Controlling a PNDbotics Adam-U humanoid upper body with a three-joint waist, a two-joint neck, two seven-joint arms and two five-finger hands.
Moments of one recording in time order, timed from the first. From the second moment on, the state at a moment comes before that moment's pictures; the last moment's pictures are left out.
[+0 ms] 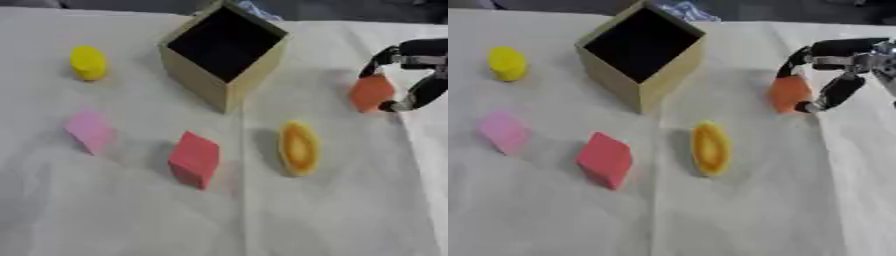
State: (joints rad) left arm -0.11 0.29 0.15 -1.98 0.08 -0.19 0.25; right arm -1.01 -0.77 0.37 -0.92 0.59 -0.56 0.58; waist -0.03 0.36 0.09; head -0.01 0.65
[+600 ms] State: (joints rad) left arm -0.11 0.29 0.15 -1.98 0.08 -0.19 0.25; right arm -1.02 -0.75 0.36 -0.93 0.62 -0.55 0.49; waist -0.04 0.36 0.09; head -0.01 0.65
